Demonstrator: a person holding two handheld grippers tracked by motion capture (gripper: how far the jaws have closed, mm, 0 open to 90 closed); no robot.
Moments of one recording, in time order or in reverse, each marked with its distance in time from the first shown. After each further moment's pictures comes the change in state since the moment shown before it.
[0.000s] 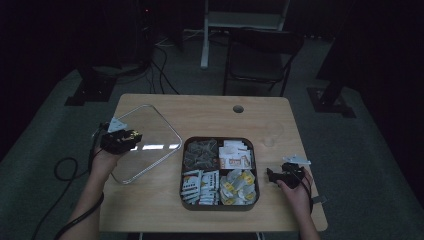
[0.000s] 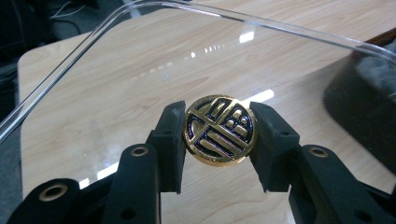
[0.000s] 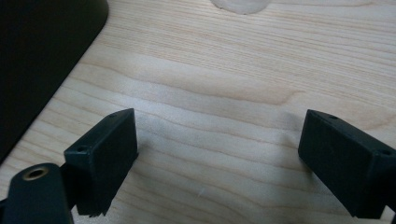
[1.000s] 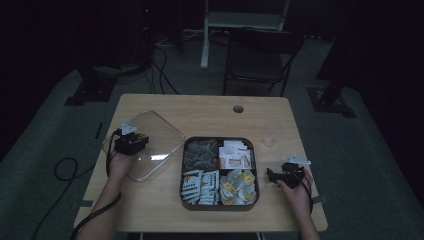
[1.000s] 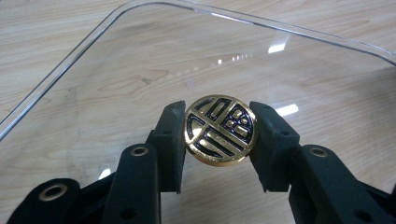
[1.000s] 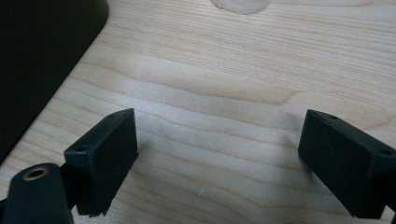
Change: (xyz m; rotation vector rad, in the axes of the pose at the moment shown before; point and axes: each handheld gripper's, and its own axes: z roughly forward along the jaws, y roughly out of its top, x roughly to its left) left arm 0.001 -0.029 0.070 0.017 0.074 -0.134; right arm 0.000 0.000 0.000 0.000 0.000 0.000
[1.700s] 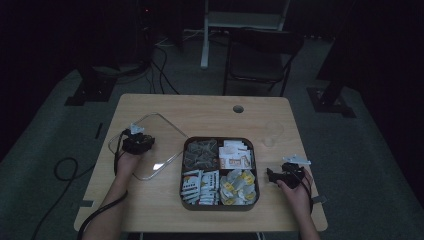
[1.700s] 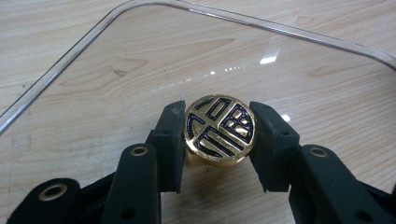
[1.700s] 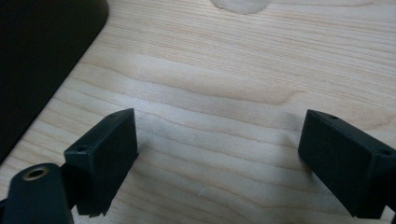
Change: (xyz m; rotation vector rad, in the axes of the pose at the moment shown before) left arm -0.008 -0.004 0.028 0.039 -0.011 0.018; right arm 0.000 0.000 0.000 0.000 0.000 0.000
